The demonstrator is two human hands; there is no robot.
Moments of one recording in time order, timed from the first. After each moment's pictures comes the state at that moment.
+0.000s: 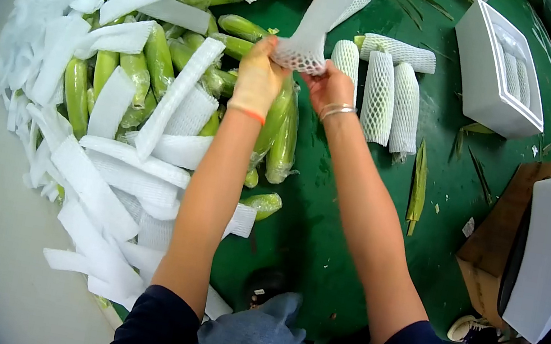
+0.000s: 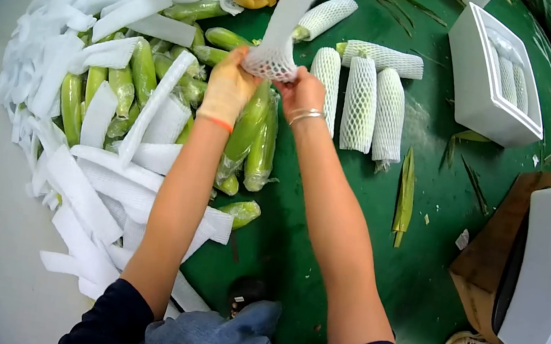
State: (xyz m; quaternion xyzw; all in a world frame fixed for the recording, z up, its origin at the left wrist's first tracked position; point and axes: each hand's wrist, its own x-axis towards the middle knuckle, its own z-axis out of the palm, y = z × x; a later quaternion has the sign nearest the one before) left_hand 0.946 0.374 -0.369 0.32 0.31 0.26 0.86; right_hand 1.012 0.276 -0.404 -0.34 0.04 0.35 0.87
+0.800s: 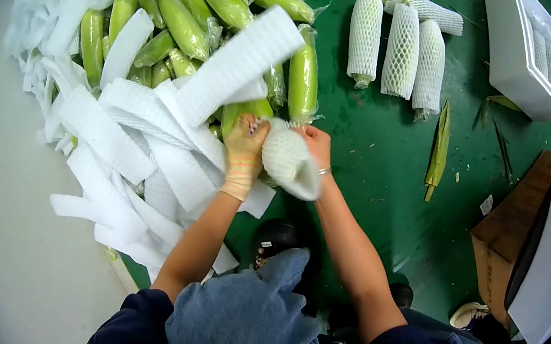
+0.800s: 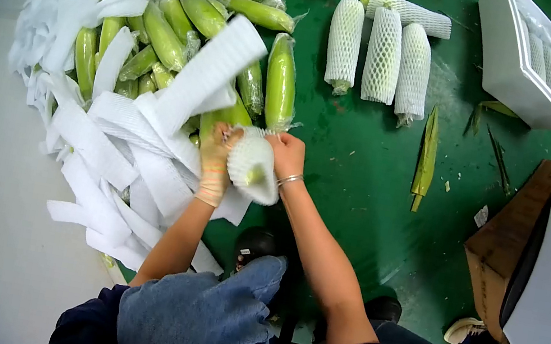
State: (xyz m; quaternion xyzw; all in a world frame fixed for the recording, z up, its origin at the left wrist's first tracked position) left_hand 0.737 0.256 -0.418 0.72 0.43 0.26 0.48; right_hand 0.824 0.171 -0.495 -0.62 0.02 0.41 0.67
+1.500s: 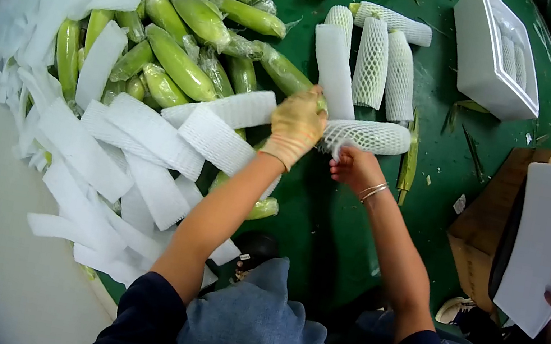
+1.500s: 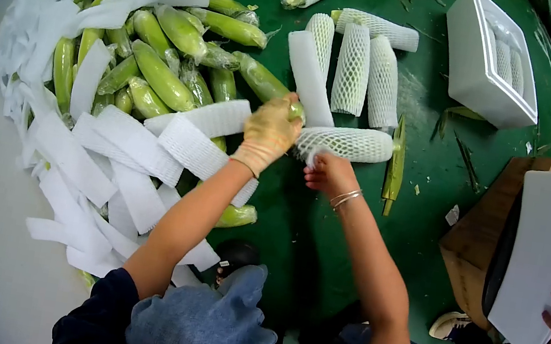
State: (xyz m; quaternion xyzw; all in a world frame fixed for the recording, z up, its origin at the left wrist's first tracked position) left_hand 0.876 0.225 -0.403 0.92 0.29 0.08 0.26; right_hand 0.936 0.060 -0.441 -0.60 0.13 0.57 0.55
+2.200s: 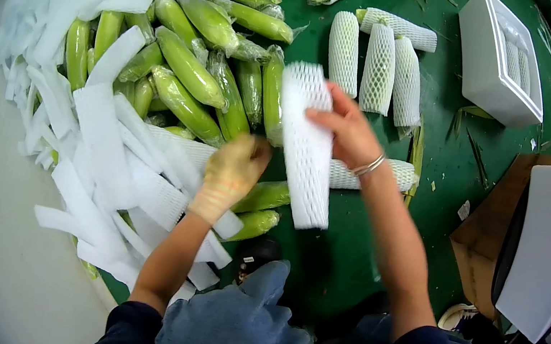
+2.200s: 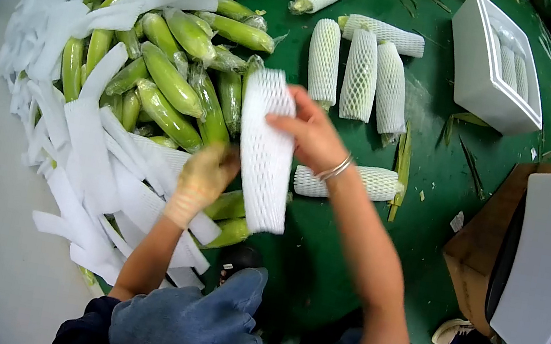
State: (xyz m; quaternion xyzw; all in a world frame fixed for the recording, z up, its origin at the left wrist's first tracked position) left_hand 0.749 0.248 -0.357 0.89 0.34 0.01 0.31; right_hand 0.935 0.141 -0.344 -0.40 -0.14 0.54 0.73
